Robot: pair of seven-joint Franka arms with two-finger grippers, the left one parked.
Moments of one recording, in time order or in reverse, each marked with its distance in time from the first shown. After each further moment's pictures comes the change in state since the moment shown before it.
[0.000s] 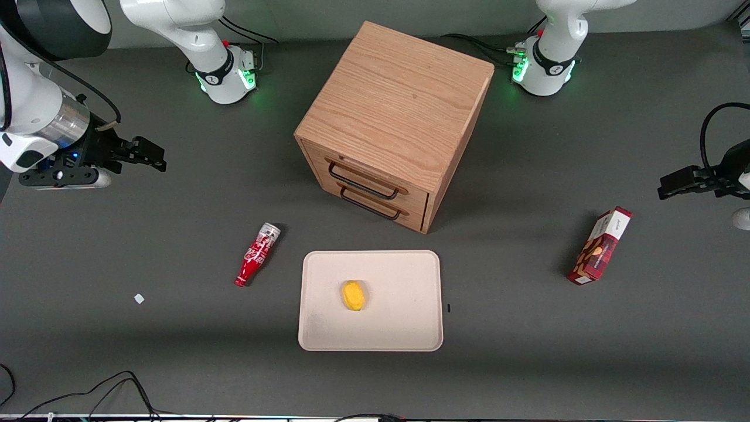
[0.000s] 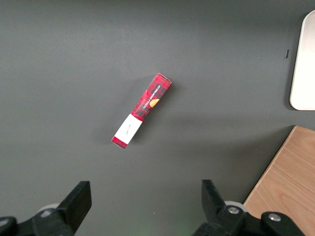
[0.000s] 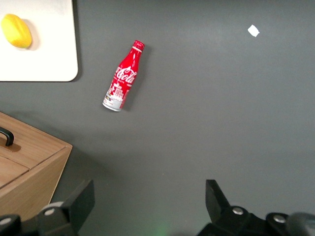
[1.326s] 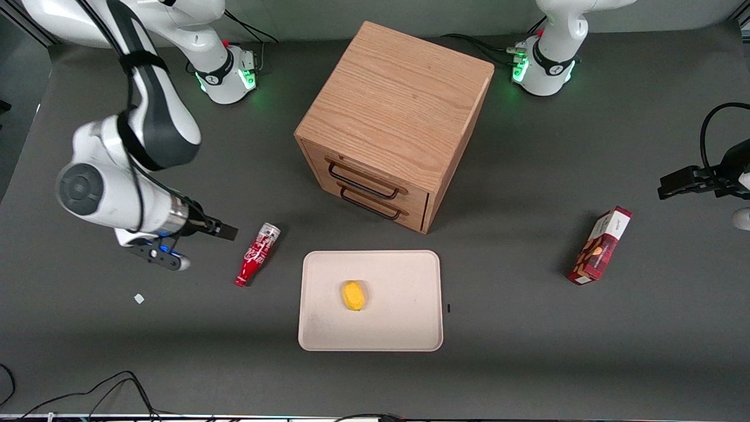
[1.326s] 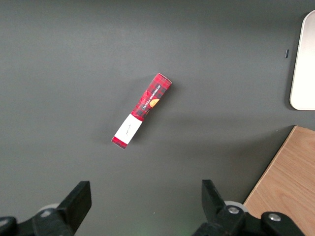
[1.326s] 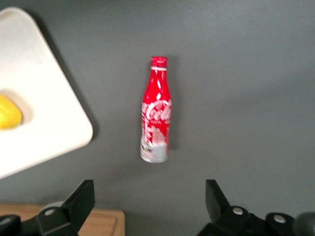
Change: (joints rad) arm 0.020 0.422 0.122 0.071 0.019 0.325 0.547
